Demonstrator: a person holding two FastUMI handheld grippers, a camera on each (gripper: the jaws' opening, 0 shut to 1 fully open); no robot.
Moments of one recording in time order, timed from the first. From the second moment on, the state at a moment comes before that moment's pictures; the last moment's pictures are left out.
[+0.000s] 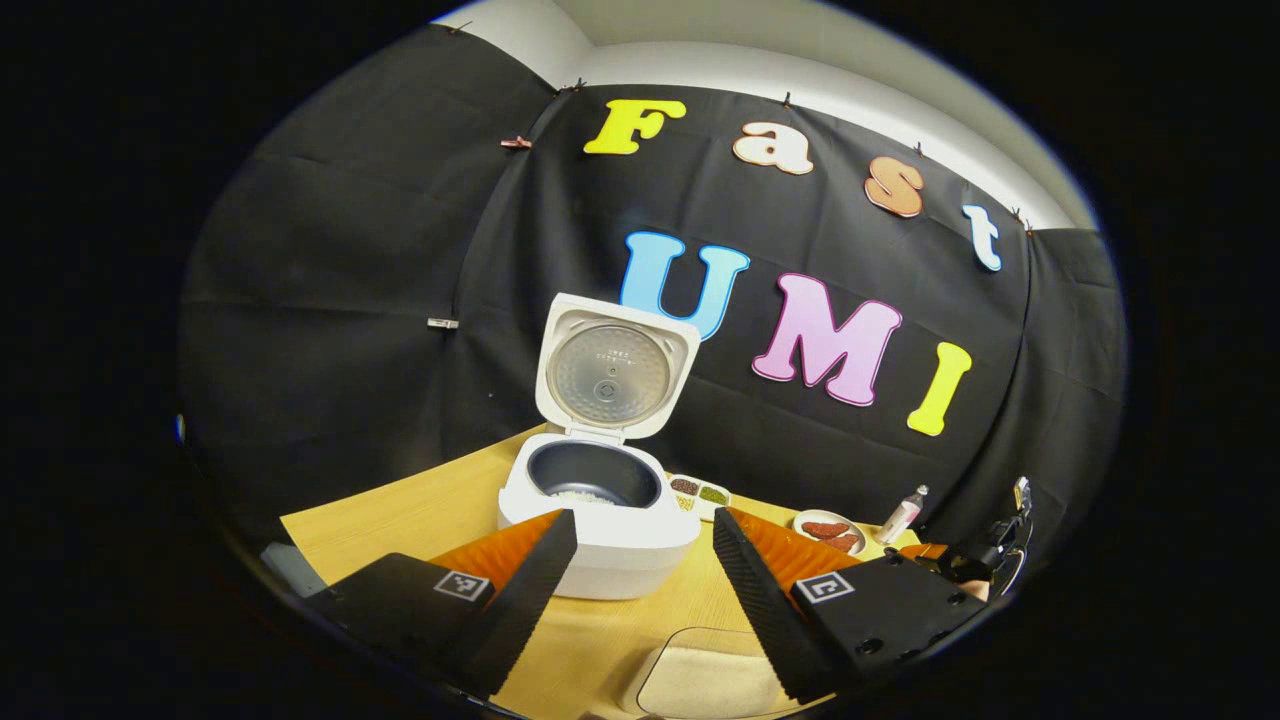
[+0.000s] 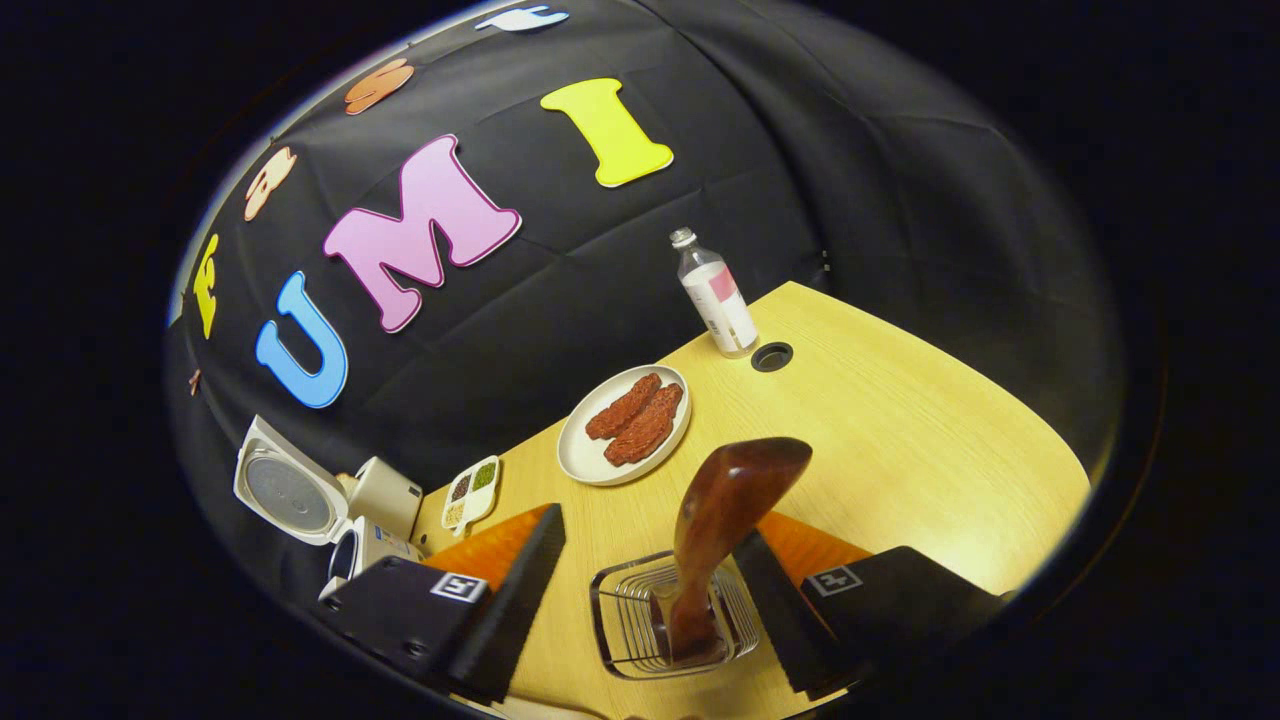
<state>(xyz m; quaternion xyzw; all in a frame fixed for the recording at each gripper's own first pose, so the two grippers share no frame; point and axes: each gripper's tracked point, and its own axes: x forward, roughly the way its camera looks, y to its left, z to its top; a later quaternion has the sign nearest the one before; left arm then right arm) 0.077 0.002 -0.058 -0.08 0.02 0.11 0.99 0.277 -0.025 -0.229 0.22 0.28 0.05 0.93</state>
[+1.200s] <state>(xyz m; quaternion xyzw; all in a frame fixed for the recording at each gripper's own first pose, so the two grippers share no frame) 0.272 0.165 0.179 -0.01 -0.01 0.14 0.99 0.100 -0.055 -0.146 0.05 0.25 0.03 0.97</state>
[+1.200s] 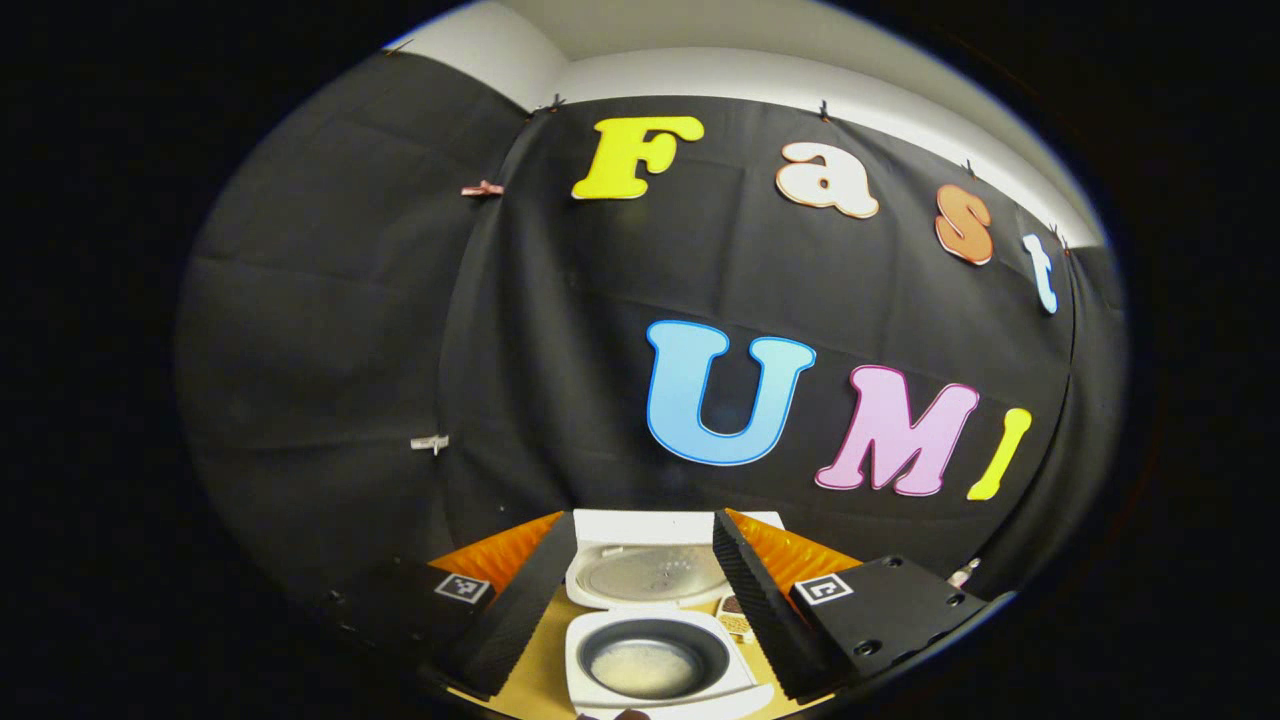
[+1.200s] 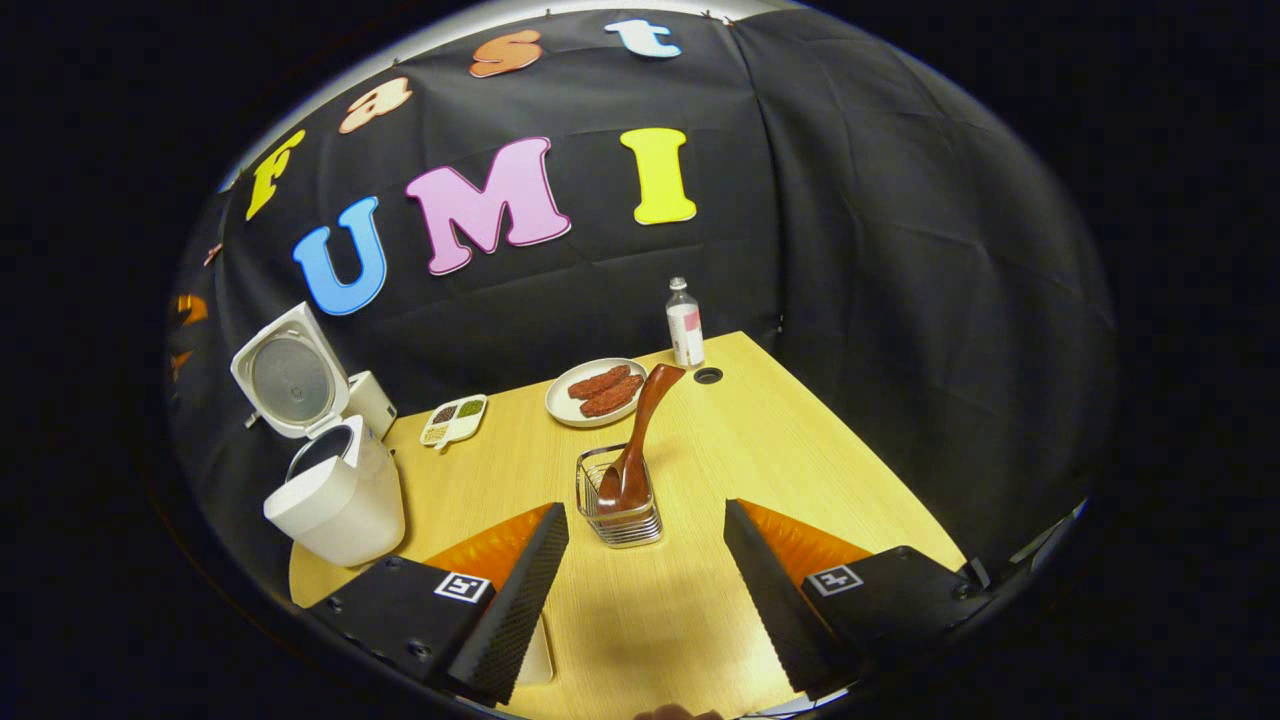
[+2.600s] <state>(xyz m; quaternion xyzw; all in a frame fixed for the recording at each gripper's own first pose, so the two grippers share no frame) 0.400 0.146 0.063 -0.02 0.16 0.02 0.99 0.033 0.001 -0.170 0.01 0.32 0.10 0.94</state>
